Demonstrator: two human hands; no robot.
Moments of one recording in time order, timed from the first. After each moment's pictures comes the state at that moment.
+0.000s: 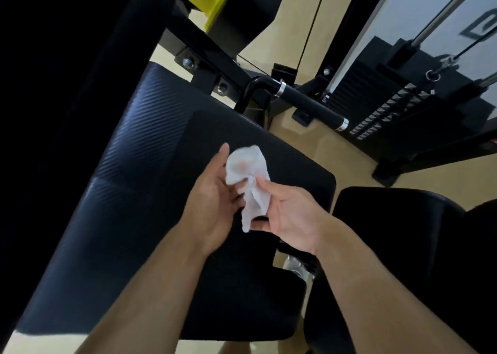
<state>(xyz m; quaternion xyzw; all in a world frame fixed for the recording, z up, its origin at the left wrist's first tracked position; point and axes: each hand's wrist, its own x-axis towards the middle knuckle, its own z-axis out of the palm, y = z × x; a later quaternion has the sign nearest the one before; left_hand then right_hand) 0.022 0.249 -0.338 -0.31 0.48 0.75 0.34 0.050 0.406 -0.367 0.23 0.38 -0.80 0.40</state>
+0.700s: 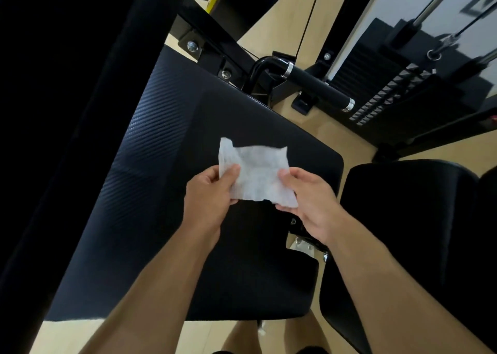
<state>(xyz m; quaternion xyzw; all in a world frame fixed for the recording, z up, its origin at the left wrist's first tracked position) 0.049 0.217 -0.360 -0.27 0.70 0.61 0.25 0.075 0.390 -0.372 0.39 0.54 -0.71 0.23</state>
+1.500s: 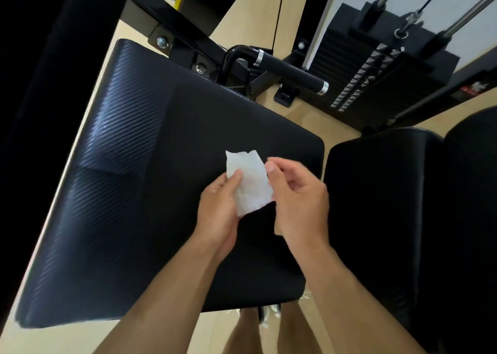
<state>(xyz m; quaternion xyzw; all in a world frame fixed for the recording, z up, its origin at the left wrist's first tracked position) 0.090 0.253 -0.355 -0.26 0.57 0.71 0.31 0.128 0.365 -0.352 0.35 0.74 -0.57 -0.01</state>
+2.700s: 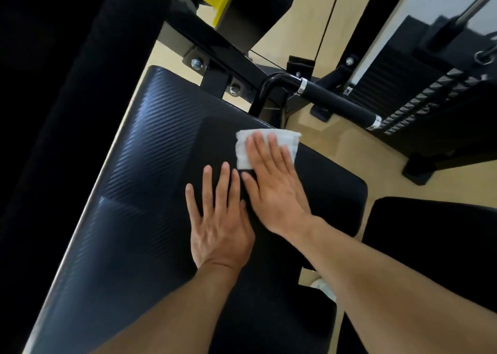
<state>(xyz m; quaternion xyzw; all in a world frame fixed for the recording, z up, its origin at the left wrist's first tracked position) 0.048 0.226 -0.435 0.07 1.00 0.00 0.00 0.002 0.360 -0.450 -0.07 0.95 -0.28 0.09</state>
